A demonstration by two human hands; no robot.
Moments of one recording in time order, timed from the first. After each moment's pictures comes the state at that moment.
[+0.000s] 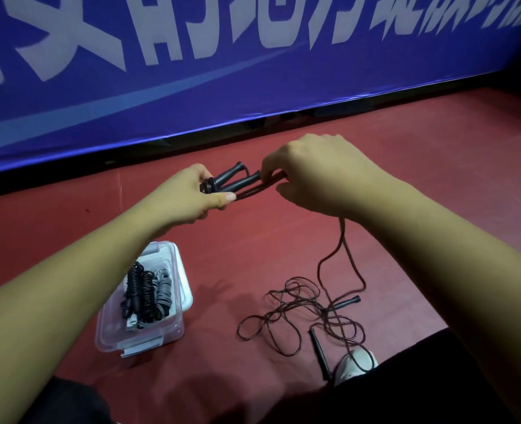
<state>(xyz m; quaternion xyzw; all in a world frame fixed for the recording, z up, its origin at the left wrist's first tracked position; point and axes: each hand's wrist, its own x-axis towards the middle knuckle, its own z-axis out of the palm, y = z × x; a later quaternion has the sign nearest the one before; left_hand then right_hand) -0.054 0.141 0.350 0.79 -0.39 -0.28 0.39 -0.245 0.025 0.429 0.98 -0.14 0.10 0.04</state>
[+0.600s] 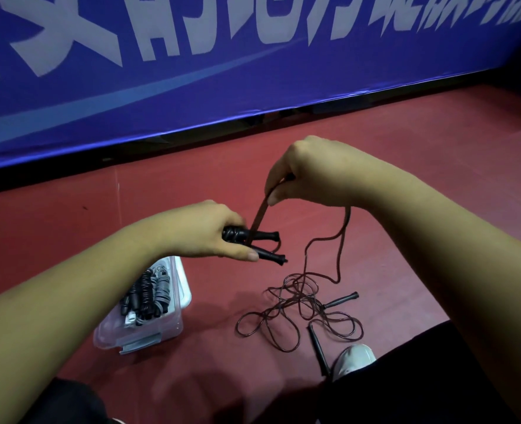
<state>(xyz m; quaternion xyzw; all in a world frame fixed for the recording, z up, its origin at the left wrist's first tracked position) -0.086 0.153 0.353 0.72 -0.65 -0.23 0.06 -0.243 0.003 0.422 0.99 -0.11 0.02 -0.11</state>
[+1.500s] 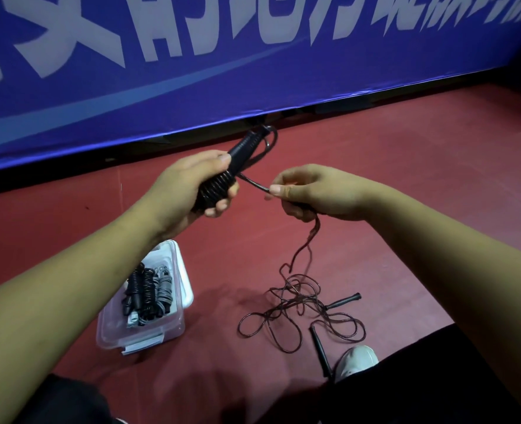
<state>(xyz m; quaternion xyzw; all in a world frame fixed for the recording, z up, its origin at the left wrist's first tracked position) -0.080 0.147 0.367 0.56 -0.38 -0.42 0.61 -0.246 -0.019 0.369 0.82 -0.18 -0.02 -0.55</state>
